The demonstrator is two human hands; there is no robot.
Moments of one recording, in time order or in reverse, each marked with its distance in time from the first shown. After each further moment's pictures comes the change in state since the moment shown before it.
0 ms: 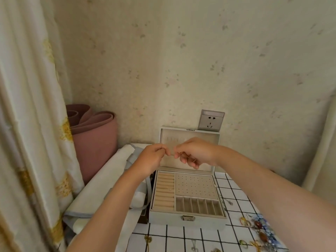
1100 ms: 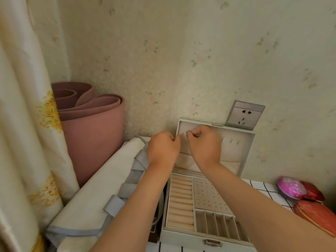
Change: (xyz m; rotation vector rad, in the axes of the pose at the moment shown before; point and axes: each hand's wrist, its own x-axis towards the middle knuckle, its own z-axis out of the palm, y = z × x) left_hand 0.079 -0.053 0.012 0.421 0.507 -0.052; right_hand 0.134 0.046 0.047 -0.165 1.076 -0.334
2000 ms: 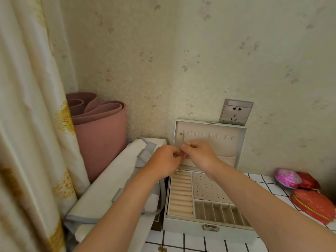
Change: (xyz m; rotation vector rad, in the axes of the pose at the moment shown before) left_hand -0.032 -0.015 -0.027 -0.083 -0.553 0.199; right_hand -0.032 -0.013 -0.039 0.342 -0.541 0.371
